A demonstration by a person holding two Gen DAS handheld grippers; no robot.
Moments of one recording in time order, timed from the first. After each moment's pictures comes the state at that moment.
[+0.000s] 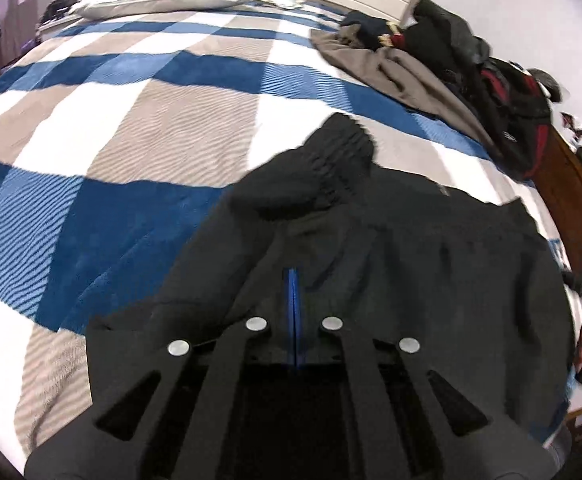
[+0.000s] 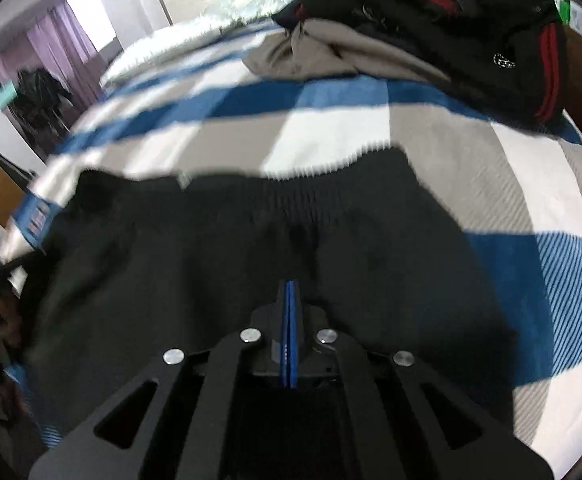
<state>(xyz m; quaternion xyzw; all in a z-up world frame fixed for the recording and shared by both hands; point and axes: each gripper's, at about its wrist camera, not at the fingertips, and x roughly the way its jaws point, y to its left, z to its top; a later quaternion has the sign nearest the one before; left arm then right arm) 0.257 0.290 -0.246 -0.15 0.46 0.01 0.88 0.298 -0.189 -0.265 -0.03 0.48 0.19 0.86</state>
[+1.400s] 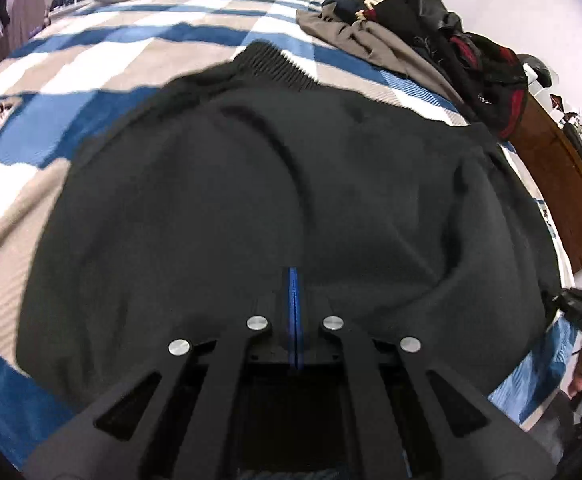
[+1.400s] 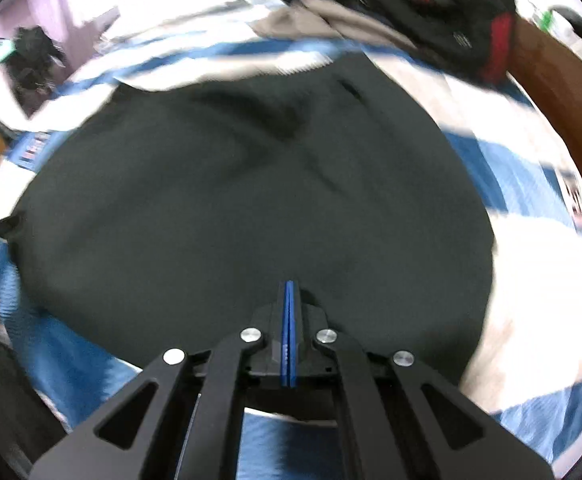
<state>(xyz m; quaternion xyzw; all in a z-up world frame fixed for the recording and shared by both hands) 0.149 0.209 -0.254 -0.16 0.47 0.01 0.87 0.162 -0.242 -0.280 -0.07 0.50 0.16 0.85</state>
